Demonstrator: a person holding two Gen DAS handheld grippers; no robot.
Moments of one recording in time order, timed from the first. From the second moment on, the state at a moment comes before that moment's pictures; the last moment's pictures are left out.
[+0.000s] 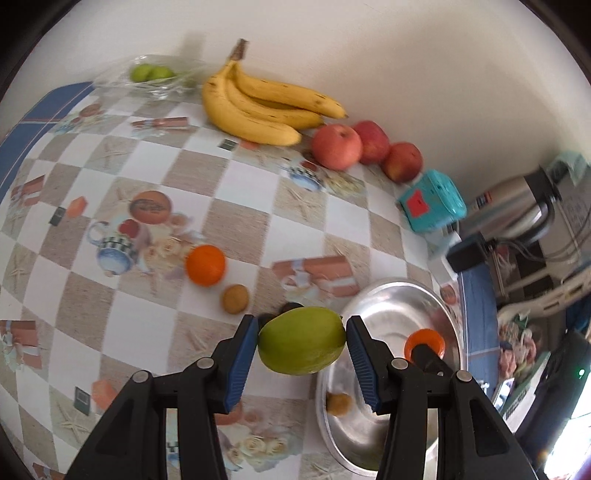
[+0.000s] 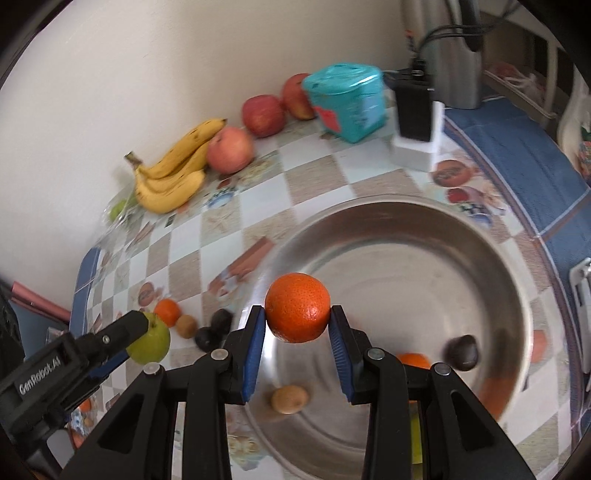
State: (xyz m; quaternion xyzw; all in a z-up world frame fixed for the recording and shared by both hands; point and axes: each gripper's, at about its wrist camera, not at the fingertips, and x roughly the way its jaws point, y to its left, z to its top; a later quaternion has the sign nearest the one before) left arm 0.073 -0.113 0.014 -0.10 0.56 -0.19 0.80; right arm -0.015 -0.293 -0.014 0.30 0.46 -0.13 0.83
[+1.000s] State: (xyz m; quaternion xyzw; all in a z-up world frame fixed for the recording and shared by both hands) left arm 0.026 -0.193 -0.011 0.03 0.56 -0.25 0.79; right arm -0.043 -0.331 -0.014 0.29 0.47 -0.18 0.82
